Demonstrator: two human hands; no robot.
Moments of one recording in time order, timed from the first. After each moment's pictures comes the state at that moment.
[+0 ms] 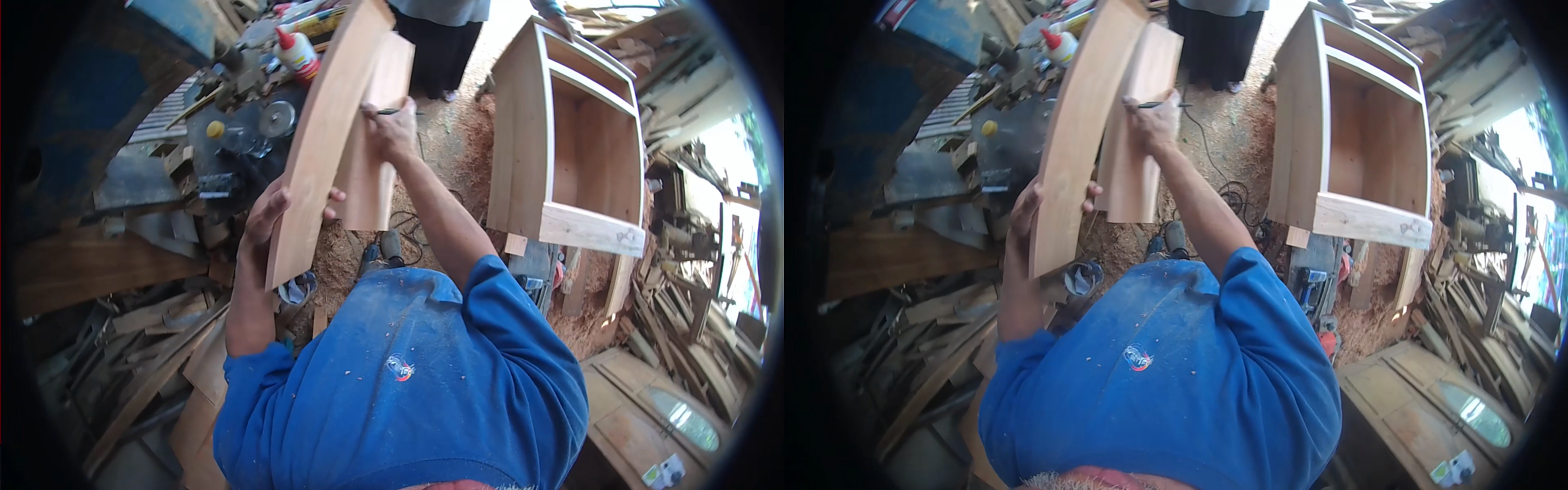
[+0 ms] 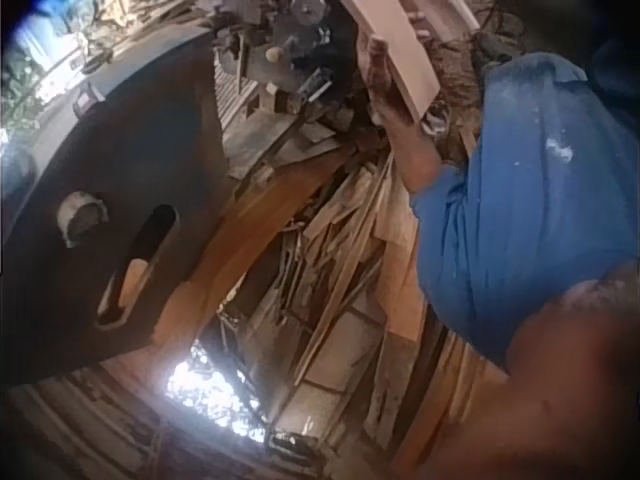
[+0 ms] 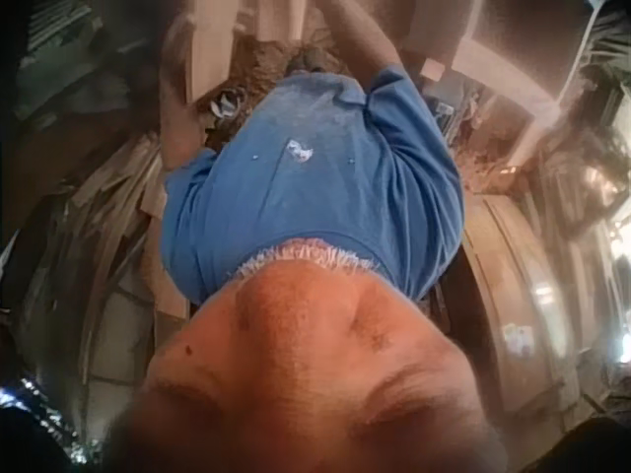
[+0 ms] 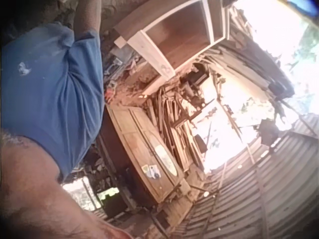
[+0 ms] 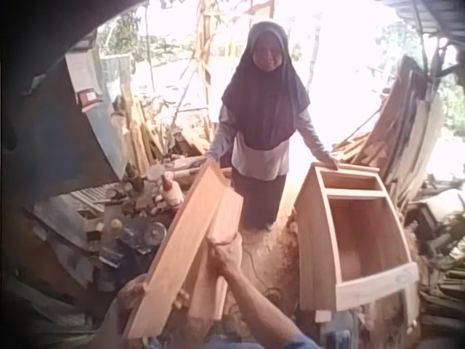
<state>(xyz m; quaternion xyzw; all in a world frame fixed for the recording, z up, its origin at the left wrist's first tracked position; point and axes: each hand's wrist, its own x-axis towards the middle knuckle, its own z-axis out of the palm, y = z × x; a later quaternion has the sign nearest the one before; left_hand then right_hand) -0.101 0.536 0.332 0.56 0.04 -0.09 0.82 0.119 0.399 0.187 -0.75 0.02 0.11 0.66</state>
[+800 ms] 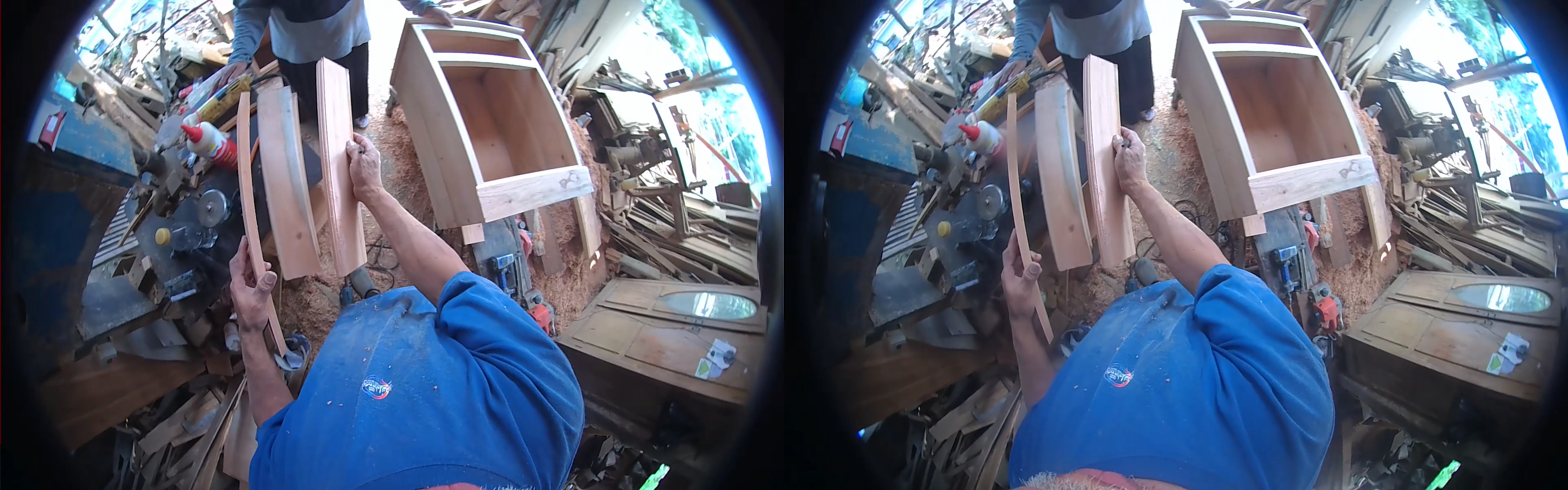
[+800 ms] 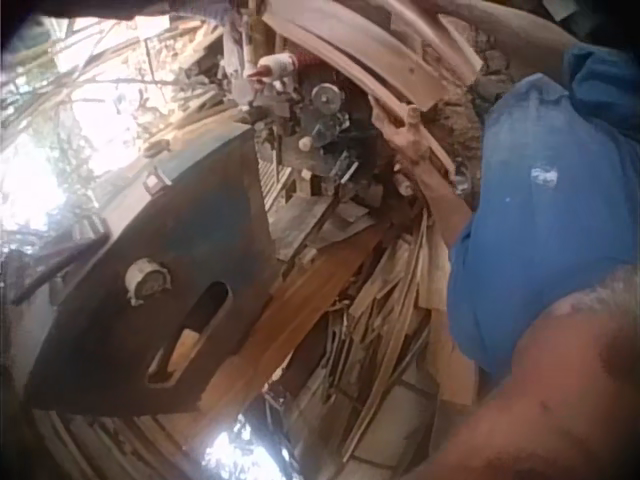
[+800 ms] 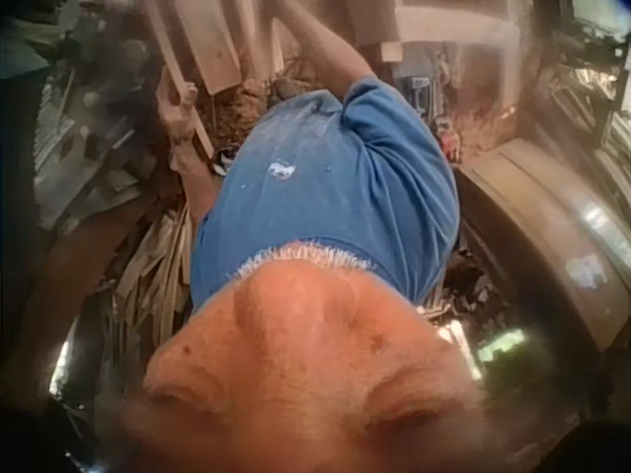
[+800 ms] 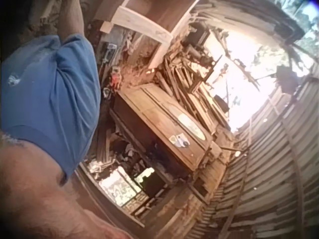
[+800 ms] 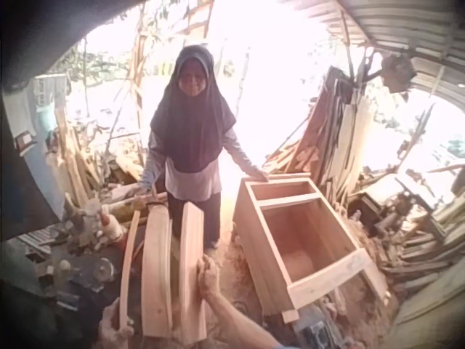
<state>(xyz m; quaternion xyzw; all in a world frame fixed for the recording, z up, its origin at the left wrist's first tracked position) -0.113 0.534 0.273 0.73 0.11 0.07 0.67 0.145 0.328 0.166 -0.63 0.08 -0.03 0.78</state>
